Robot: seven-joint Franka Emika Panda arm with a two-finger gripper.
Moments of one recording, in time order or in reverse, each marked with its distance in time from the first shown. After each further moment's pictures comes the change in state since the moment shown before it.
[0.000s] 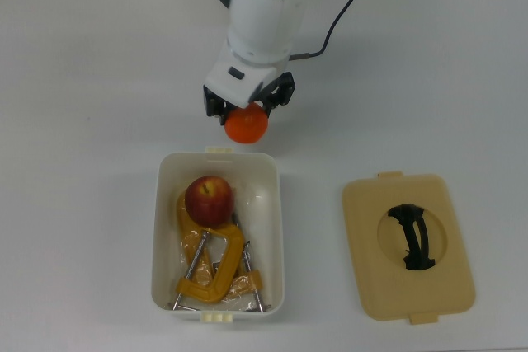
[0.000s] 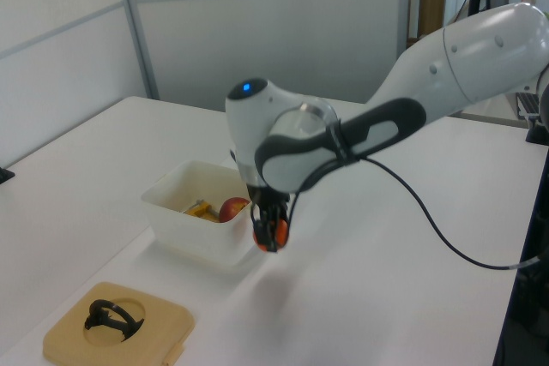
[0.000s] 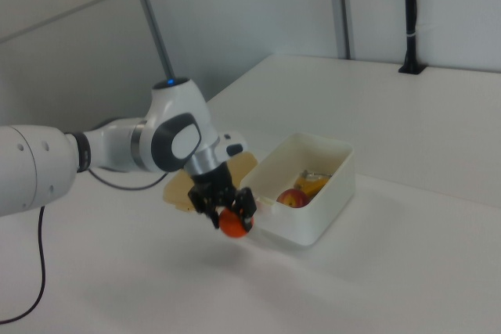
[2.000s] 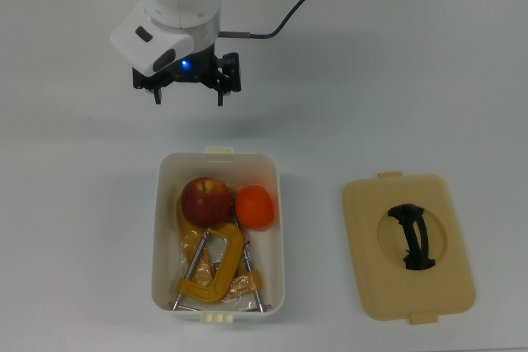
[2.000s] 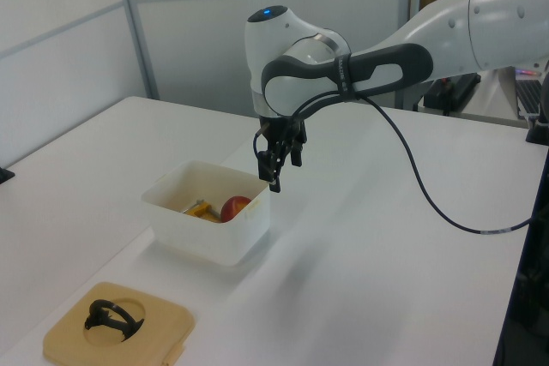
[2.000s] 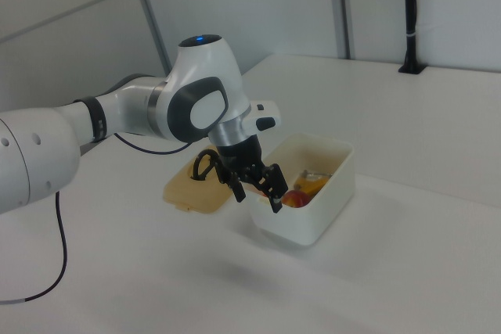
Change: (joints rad) arm -0.105 -0.025 -0.032 0.148 0.049 -0.155 0.035
